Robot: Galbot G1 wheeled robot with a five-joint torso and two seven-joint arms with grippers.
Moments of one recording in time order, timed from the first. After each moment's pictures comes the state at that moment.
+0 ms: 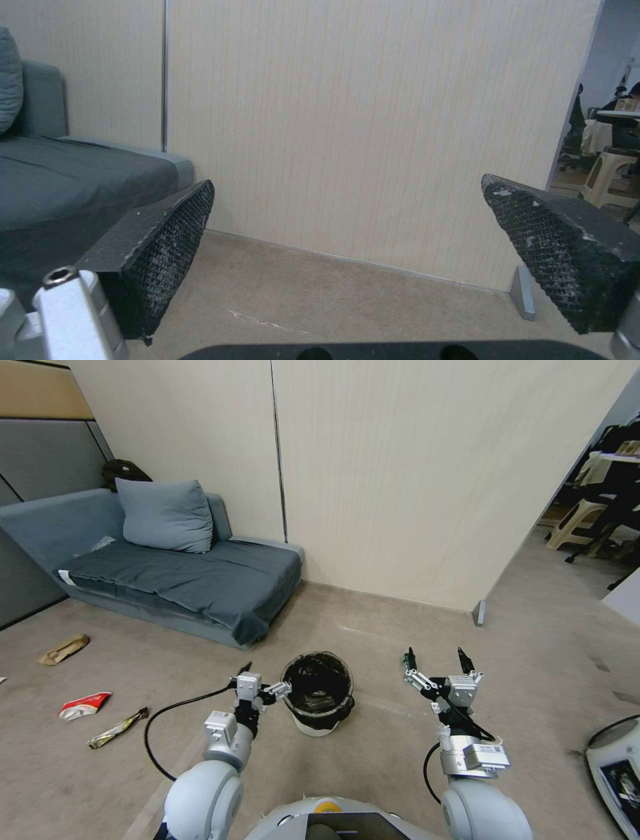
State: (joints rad) left arm 1.61 -1.39 -0.40 -2.36 -0.29 0.59 -0.04; right arm -1.80 1.61 0.56 2.44 -0.14 0.05 0.04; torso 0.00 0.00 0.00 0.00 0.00
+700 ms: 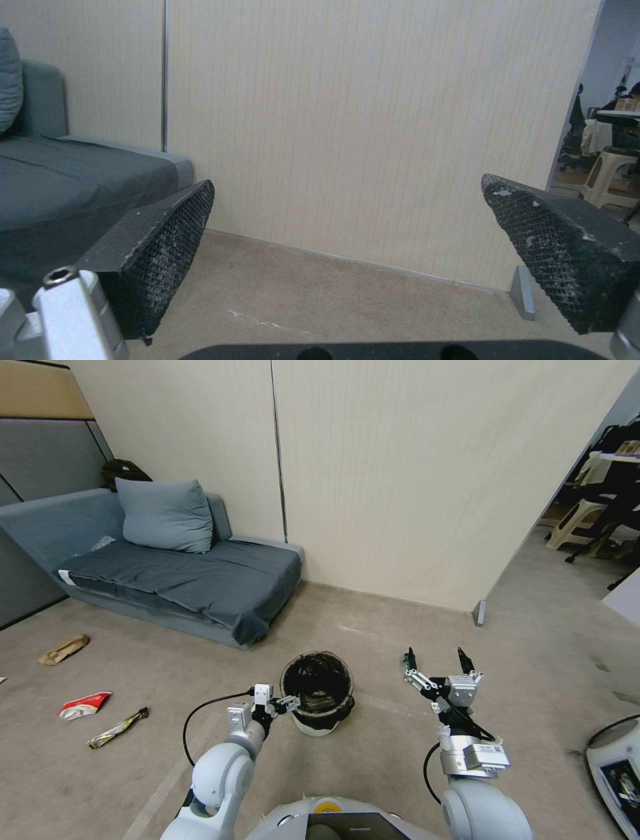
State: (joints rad) left arm 1.50 -1.42 -0.40 -2.13 -0.32 0.60 -0.06; right arm -1.80 1.61 0.56 2.44 -0.14 0.05 0.04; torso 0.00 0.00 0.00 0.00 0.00
